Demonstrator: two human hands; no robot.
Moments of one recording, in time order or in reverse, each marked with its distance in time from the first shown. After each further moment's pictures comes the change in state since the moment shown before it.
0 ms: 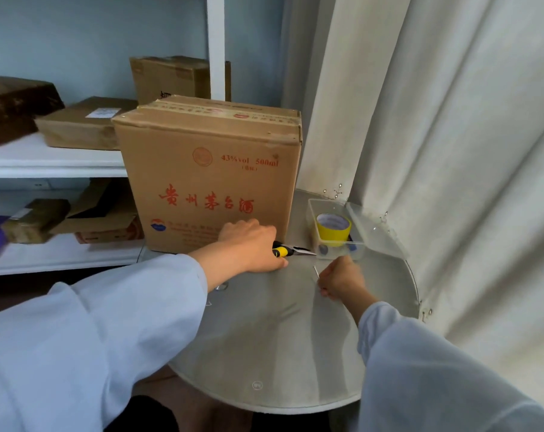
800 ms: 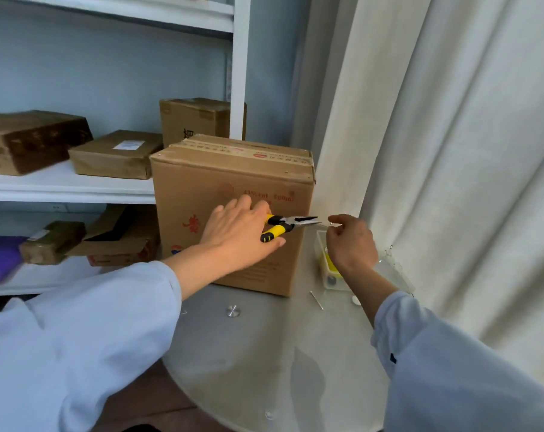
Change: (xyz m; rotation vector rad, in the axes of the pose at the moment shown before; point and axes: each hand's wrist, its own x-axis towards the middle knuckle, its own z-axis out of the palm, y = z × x) left_hand -0.025 -0.040 -0.043 -0.061 0.483 0.007; right_hand -0.070 -0.107 -0.074 0.127 0.421 -0.361
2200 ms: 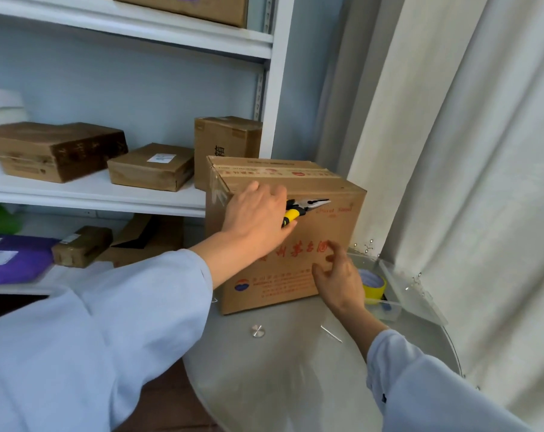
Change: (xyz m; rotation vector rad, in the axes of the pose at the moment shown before) left_hand 0.019 -0.032 -0.032 0.158 0.280 0.008; right_hand -0.026 -0.017 0.052 -0.005 -0.158 -0.203
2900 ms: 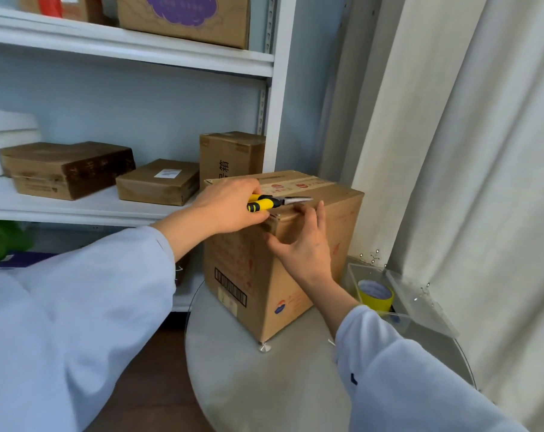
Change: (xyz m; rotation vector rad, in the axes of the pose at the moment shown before) left_hand 0.023 -0.056 -0.032 -0.188 -0.228 -0.039; right_hand 0.017 -0.092 0.001 0.241 0.074 -0.219
